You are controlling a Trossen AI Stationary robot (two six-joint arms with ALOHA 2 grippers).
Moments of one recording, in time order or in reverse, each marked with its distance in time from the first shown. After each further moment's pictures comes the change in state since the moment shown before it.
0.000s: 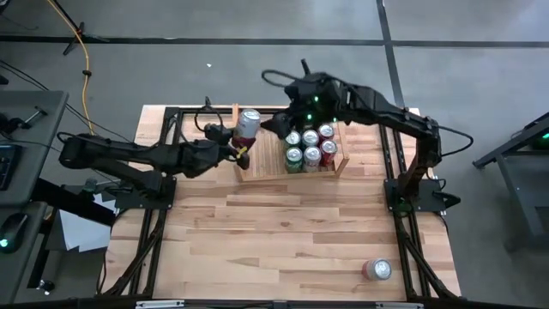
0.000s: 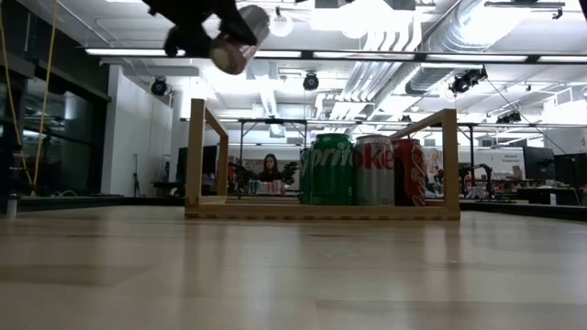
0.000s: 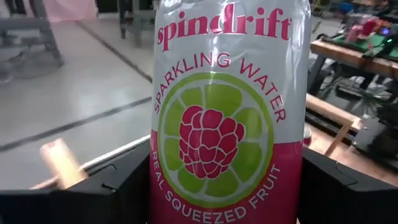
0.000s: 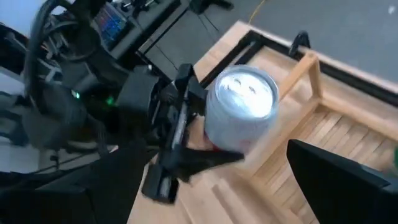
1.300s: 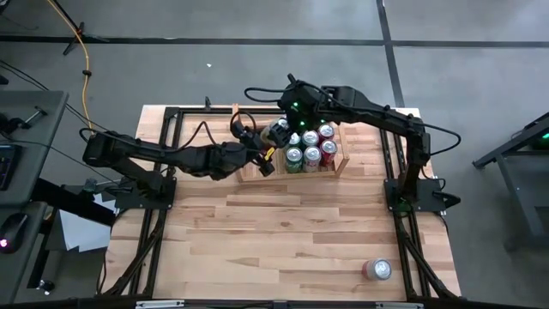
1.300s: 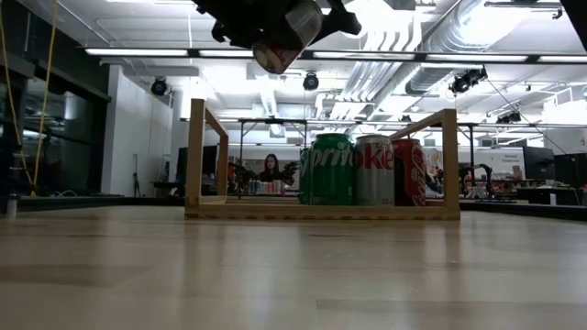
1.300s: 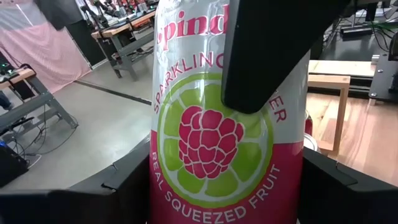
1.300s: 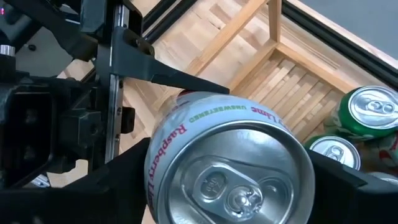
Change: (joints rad) left arm -0.005 0.286 0.191 0.129 0.034 0.437; right arm -0.056 0.093 -0.002 -0.222 -0.038 -0.103
